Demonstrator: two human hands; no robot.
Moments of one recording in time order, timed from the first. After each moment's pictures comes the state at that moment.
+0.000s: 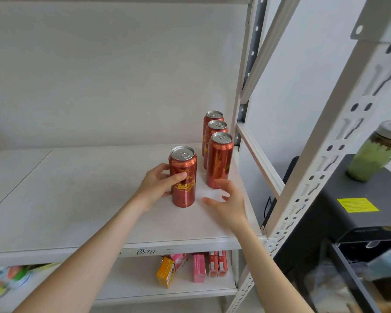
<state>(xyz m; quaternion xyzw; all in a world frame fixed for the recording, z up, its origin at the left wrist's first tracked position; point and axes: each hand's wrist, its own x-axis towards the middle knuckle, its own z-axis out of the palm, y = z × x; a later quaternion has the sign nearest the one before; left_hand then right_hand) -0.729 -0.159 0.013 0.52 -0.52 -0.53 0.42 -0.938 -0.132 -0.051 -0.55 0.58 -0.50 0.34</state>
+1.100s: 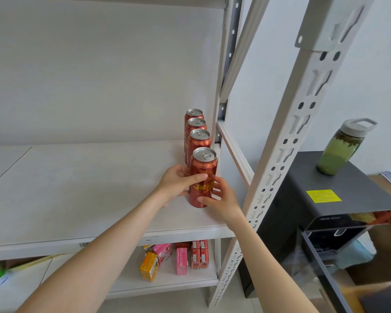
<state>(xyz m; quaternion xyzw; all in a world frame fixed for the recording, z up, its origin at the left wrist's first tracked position) -0.822 -0.145 0.017 0.53 -0.55 -0.52 0.38 -0.982 -0.112 -0.039 -0.52 0.55 -0.48 0.44</state>
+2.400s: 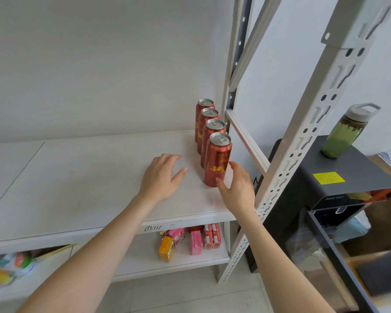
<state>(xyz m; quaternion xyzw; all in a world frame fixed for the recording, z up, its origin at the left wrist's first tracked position) -0.730 -0.131 0.010 0.54 -0.80 -0.07 0.26 -0.946 -0.083 -0.018 -0.59 0.71 -0.38 0.07</state>
